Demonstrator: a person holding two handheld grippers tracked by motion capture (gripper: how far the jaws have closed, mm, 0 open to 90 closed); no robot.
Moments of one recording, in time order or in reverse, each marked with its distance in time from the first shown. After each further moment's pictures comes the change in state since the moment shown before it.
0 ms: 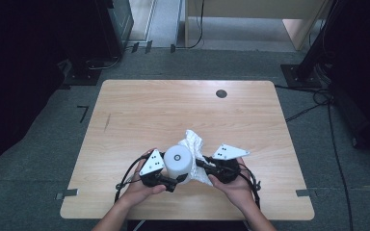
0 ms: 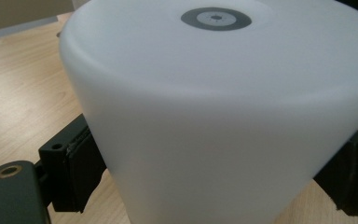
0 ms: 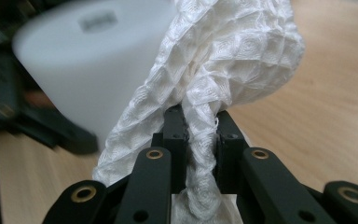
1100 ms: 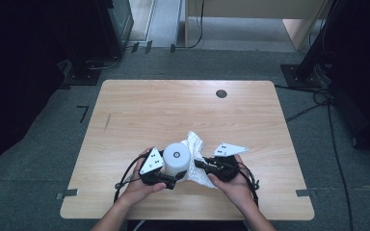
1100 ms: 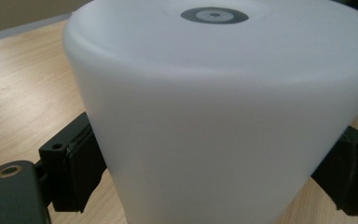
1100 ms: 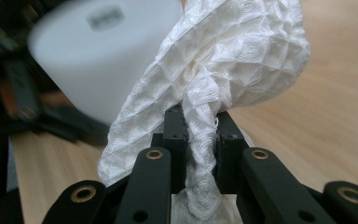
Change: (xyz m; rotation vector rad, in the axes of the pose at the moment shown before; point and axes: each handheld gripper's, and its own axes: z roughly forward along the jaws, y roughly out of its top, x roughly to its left) left arm 0.000 -0.003 0.006 0.043 0.051 0.024; right arm -0.004 0.004 -0.004 -0.010 0.047 0.090
